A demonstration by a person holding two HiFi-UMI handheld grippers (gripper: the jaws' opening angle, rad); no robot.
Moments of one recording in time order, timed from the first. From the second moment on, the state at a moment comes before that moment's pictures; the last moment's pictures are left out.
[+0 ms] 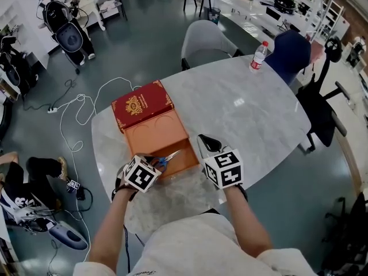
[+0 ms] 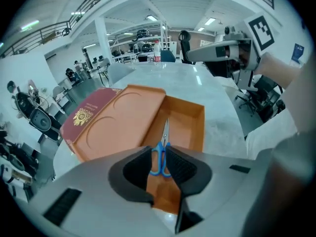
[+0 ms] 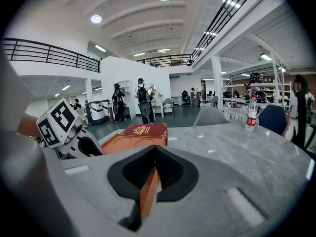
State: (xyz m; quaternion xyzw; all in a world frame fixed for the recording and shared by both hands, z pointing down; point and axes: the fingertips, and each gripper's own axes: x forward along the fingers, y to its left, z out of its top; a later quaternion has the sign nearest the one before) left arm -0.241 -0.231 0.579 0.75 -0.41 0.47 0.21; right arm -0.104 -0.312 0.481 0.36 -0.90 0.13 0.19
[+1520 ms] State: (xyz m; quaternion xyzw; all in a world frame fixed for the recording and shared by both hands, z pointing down) left arm -0.341 -0.125 0.429 0.69 -0.69 0.12 0.14; right arm -0.113 -0.211 0.407 0.36 -0.92 0.06 0.14
